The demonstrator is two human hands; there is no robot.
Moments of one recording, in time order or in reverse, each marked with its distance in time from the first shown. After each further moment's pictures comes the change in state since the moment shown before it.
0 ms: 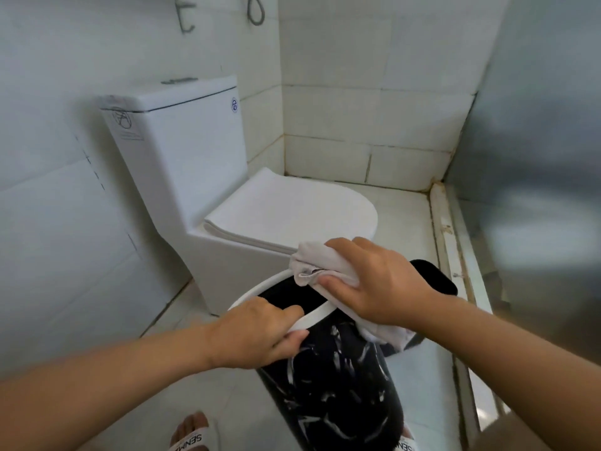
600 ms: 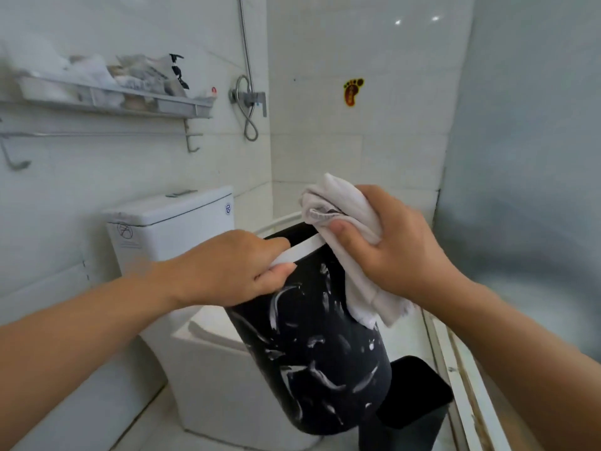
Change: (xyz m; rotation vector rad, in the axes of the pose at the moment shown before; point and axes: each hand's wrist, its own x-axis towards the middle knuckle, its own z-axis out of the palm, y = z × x) left_hand 0.121 -0.026 -0.227 0.308 0.155 -0.021; right_hand 0.082 -0.024 -0.168 0.161 0.507 -0.048
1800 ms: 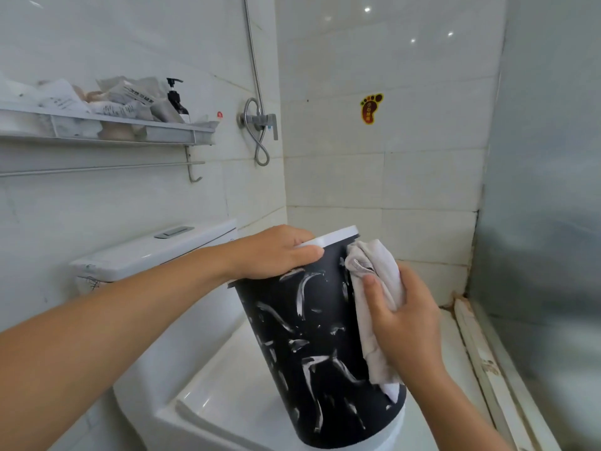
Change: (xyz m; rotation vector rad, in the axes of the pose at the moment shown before) left_hand 0.146 -0.117 0.060 -0.526 -0.232 -0.354; right_hand 0.042 0.131 0.134 0.277 0.352 0.413
